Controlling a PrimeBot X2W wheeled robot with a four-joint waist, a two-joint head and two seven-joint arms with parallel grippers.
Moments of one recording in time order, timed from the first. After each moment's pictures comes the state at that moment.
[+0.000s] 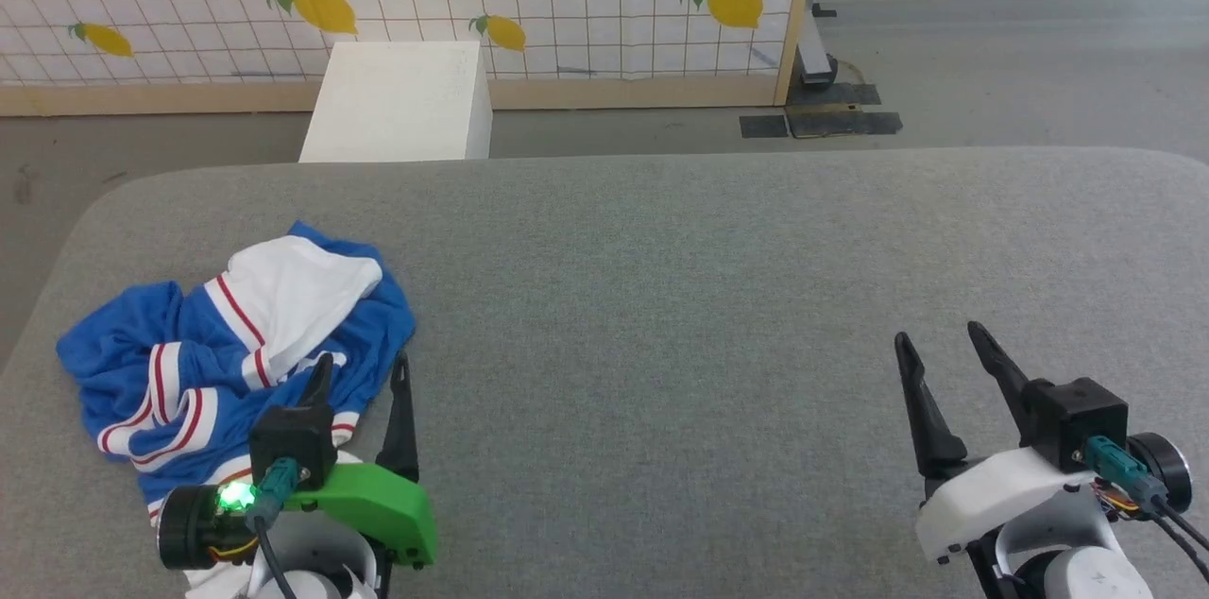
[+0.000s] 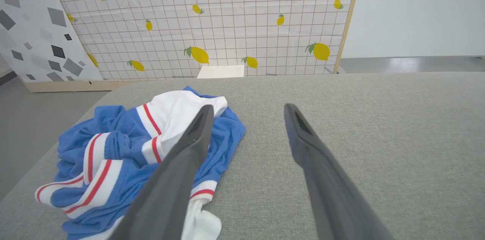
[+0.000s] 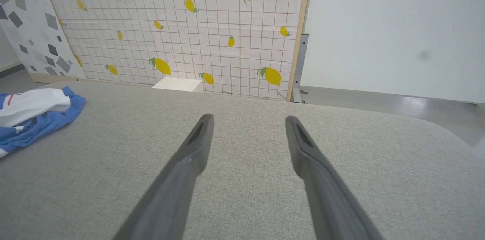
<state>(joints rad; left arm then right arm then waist) -0.01 0.06 -0.03 0.03 -0.04 0.01 -0.03 -0.01 -0.05 -0.01 0.04 0.04 0.13 -0.03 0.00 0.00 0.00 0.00</state>
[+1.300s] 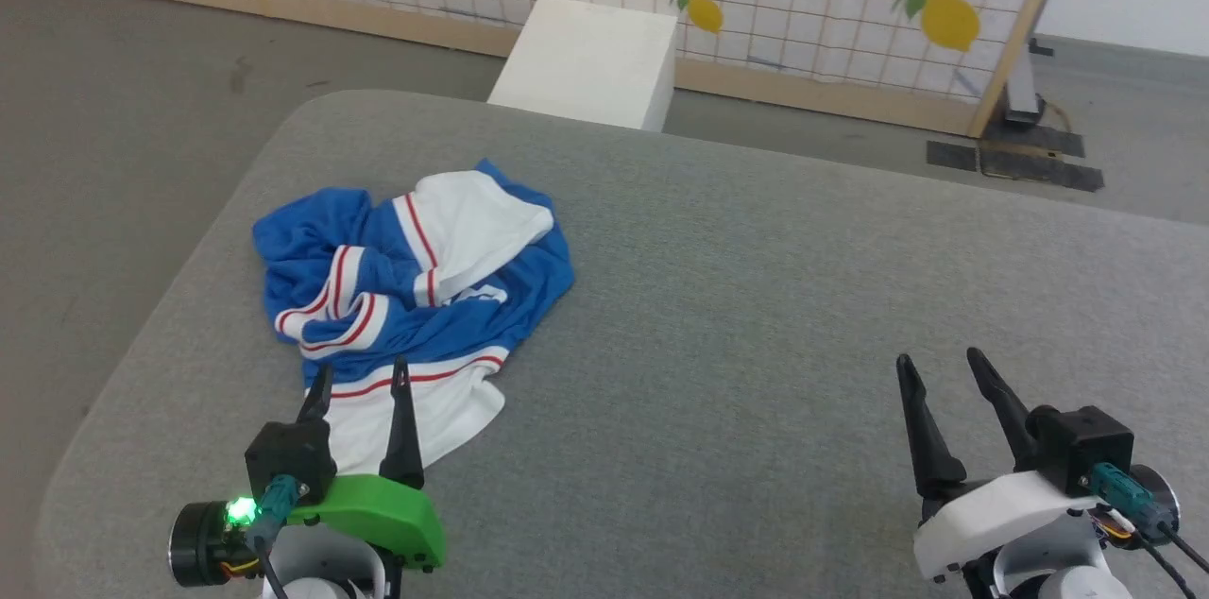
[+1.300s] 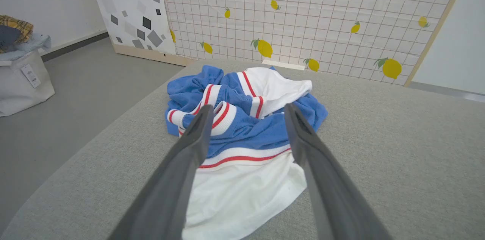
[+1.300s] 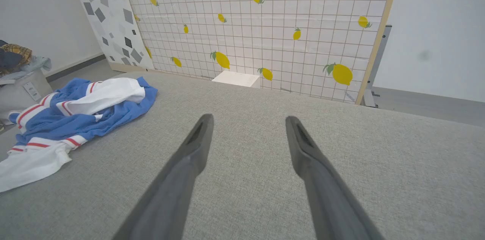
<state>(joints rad) -0.01 0.06 -0.06 0.08 -0.11 0.06 -0.11 0.00 -0.05 -0.01 0.12 0.11 0.13 -0.11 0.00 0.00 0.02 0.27</state>
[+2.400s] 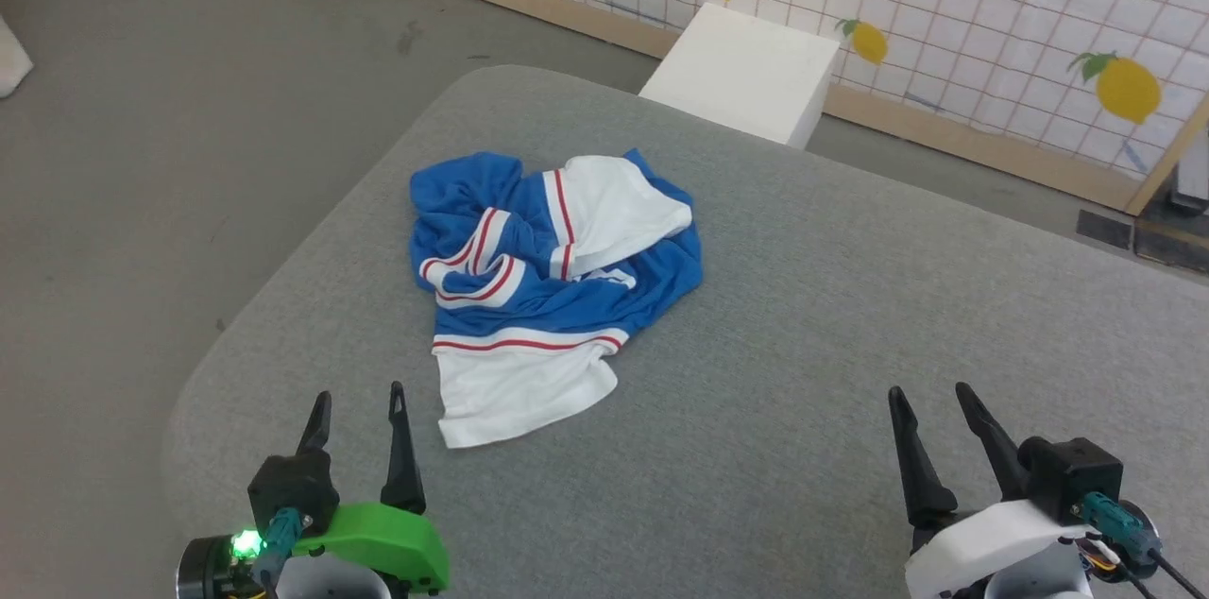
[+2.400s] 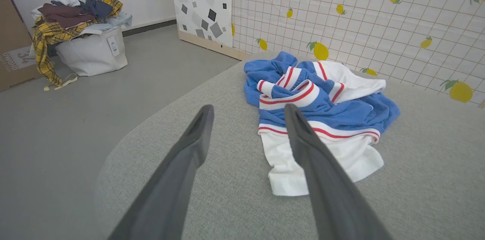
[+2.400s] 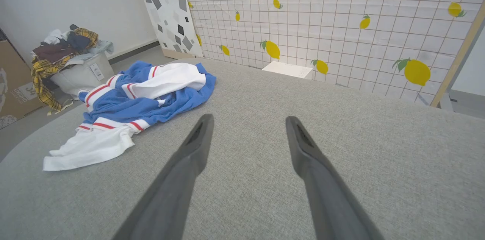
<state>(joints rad) 0.02 0.06 -0.08 0.12 -0.14 0.11 -0.18 0.02 -0.05 0.01 0.19 0.16 0.13 -0.16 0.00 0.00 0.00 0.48</state>
